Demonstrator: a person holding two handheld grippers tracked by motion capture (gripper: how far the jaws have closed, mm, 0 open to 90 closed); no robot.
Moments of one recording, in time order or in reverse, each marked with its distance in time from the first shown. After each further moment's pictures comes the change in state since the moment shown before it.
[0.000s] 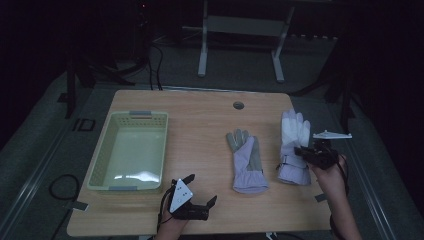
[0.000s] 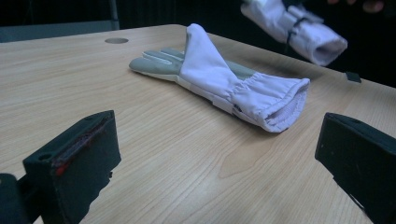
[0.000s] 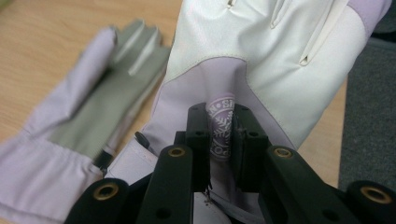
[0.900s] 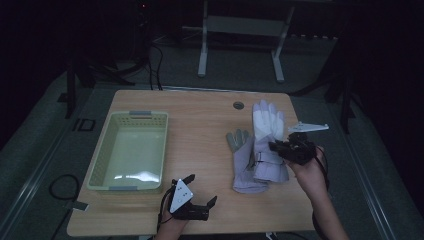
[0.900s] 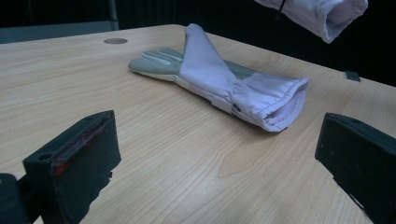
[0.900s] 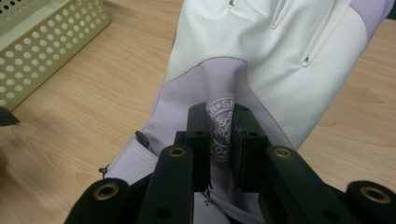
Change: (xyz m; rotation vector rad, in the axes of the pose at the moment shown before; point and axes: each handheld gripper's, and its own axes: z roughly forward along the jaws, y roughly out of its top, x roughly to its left) left arm 0.000 0.000 0.000 0.000 -0.004 0.005; right arm 0.093 0.043 -0.012 -0.022 0.110 -0.104
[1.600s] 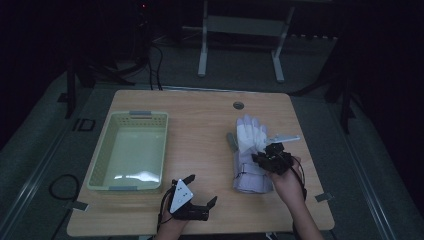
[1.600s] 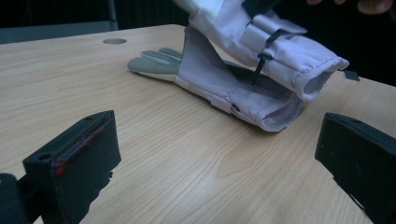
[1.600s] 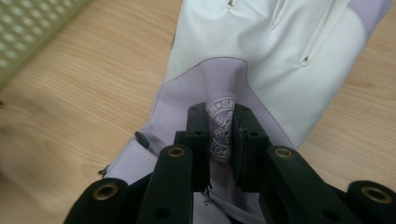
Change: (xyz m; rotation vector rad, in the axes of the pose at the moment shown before) left arm 0.000 0.000 0.000 0.004 -0.001 0.004; right arm 0.036 -0.024 0.051 0.094 -0.028 0.012
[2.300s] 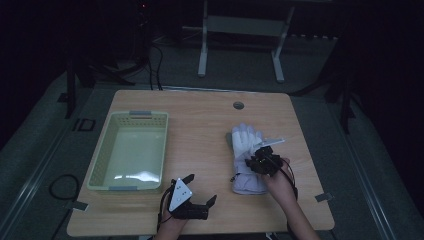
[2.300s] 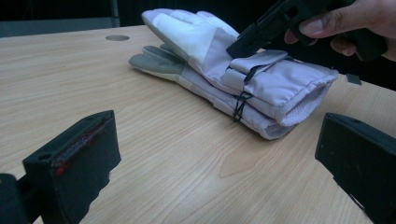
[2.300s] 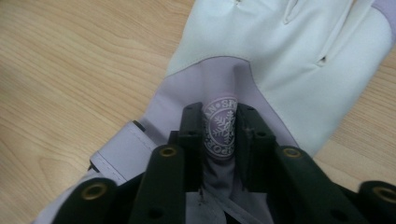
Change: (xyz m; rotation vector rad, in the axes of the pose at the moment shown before) left arm 0.002 0.000 0.000 0.002 0.008 -0.029; right arm -0.001 -0.011 0.042 0.073 0.002 -0.058
